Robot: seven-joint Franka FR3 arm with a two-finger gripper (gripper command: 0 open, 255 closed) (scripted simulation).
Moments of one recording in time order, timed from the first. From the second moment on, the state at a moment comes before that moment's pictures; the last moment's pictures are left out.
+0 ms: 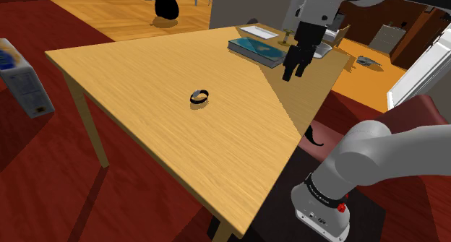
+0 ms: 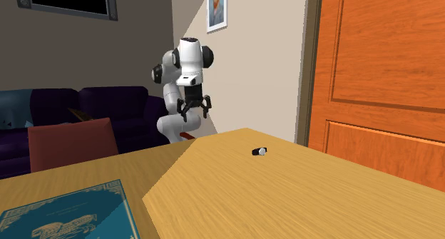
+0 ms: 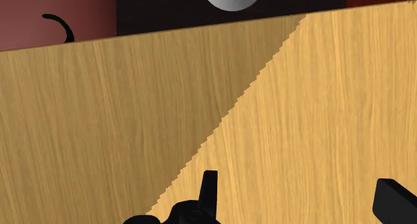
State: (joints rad) arm 0.01 -0.80 -0.04 -2.39 0.04 1.49 -0.03
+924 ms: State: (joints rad) arm 0.08 -0.56 0.25 -2.30 0.06 1.76 0.22
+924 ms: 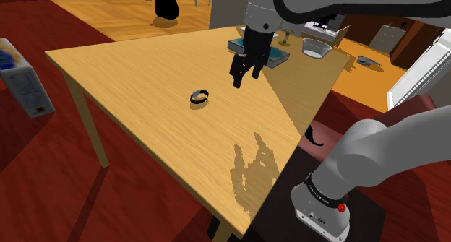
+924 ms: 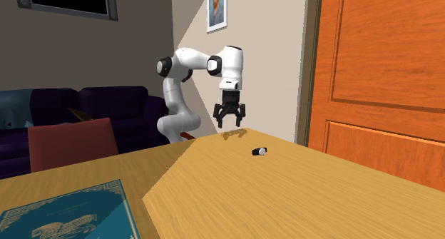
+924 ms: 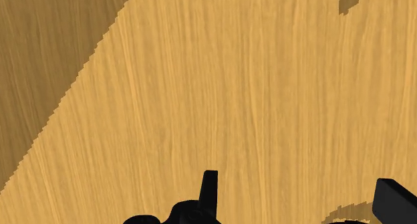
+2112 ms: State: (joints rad) arm 0.07 -0.11 0.53 -2.06 -0.21 1.96 0.59
